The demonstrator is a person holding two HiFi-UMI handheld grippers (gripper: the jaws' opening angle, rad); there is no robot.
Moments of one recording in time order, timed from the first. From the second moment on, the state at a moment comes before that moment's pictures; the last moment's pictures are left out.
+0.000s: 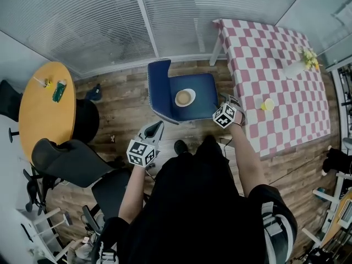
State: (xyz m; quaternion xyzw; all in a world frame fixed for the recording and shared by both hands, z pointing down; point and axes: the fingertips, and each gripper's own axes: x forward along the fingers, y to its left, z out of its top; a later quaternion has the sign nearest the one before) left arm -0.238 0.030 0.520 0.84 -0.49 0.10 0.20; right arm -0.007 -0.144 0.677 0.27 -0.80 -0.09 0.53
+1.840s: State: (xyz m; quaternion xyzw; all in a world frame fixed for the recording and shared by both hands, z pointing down) left arm -0.277 -0.082 0.658 0.76 -0.55 0.13 0.32; right arm -0.137 -0.193 0.950 0.04 -0.81 -0.06 0.58
